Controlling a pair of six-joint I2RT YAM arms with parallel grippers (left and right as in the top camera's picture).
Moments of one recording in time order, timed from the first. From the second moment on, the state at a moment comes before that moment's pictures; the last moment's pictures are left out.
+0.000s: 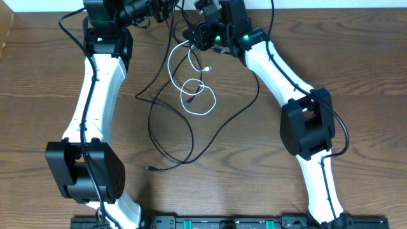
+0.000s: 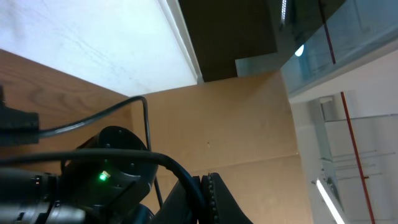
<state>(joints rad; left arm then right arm) -0.04 1.83 1.66 0.26 1.02 -1.46 0.45 2.39 2.12 -0.28 -0.57 0.21</state>
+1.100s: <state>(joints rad) -0.07 1.83 1.67 -0.70 0.35 -0.07 0.23 2.19 2.12 -1.06 -0.51 0.24</state>
